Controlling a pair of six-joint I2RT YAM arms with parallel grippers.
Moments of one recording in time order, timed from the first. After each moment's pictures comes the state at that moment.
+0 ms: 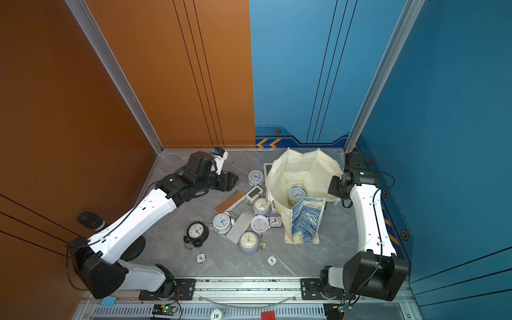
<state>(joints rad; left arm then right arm) -0.58 1.36 1.33 -0.65 -0.01 -0.30 -0.18 1.34 1.36 -1.12 0.01 0.23</state>
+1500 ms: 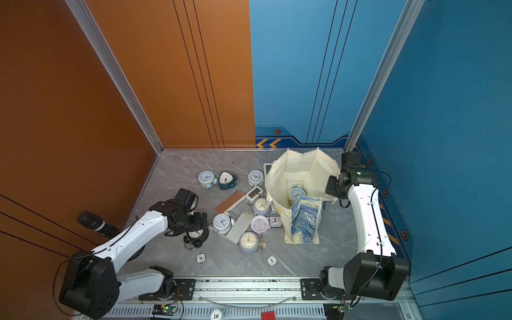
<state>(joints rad) -0.32 1.24 0.77 -0.85 0.02 -0.53 -0.14 1.34 1.36 -1.11 0.01 0.23</state>
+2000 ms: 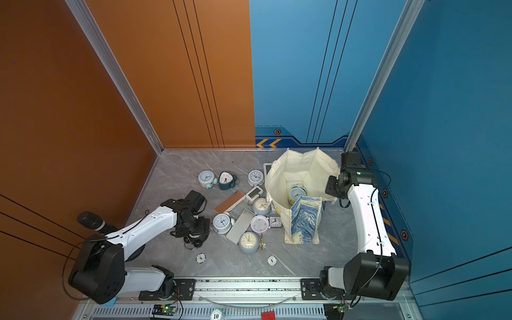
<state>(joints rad) -0.39 1.35 0.79 -0.90 -0.06 -0.52 -0.13 1.34 1.36 -1.11 0.01 0.22</state>
